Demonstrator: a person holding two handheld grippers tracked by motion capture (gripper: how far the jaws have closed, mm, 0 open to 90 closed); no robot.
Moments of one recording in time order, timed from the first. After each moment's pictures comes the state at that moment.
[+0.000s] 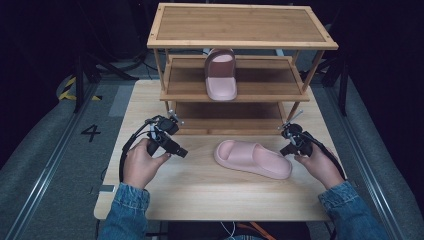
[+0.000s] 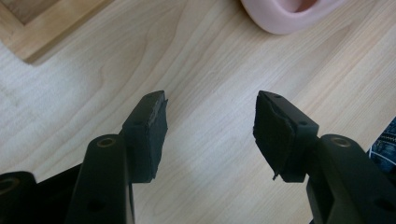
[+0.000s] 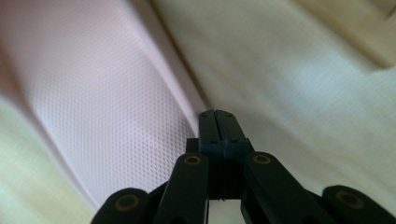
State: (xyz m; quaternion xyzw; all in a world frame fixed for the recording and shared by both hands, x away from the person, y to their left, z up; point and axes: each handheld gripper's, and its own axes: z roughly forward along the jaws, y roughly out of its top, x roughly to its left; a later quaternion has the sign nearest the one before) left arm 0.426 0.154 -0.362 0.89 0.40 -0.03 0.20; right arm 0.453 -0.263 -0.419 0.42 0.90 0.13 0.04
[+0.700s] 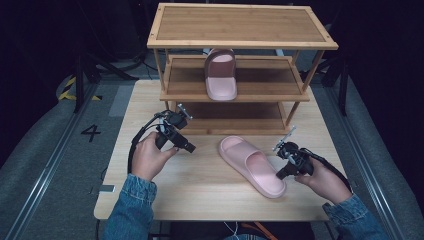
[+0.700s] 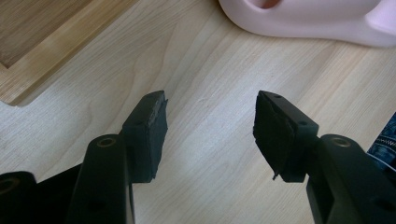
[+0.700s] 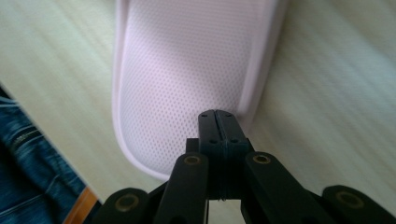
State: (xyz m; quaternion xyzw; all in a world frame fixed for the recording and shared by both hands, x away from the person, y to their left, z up) left arm 0.444 0.136 -0.362 0.90 0.38 -0.04 0.21; right arm 0.395 -0.239 -0.414 0.35 0.93 0.11 -0.06
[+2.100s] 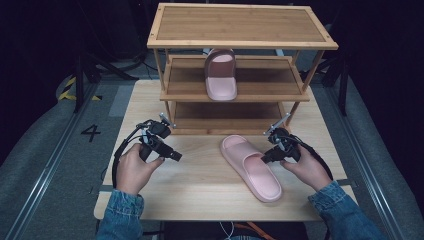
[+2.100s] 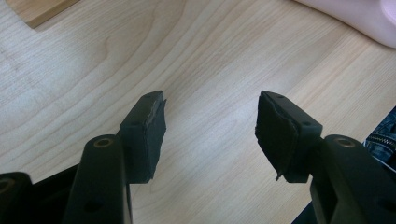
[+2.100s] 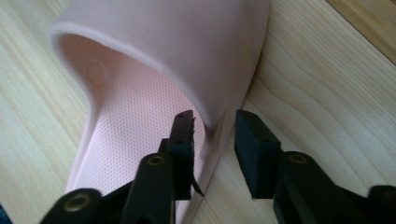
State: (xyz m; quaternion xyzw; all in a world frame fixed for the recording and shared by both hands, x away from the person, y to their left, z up) left arm 0.412 0.176 -0.366 0.88 0.43 -0.04 0.21; right arm 0.433 -0.217 -0.409 0.34 0.92 0.20 0.00
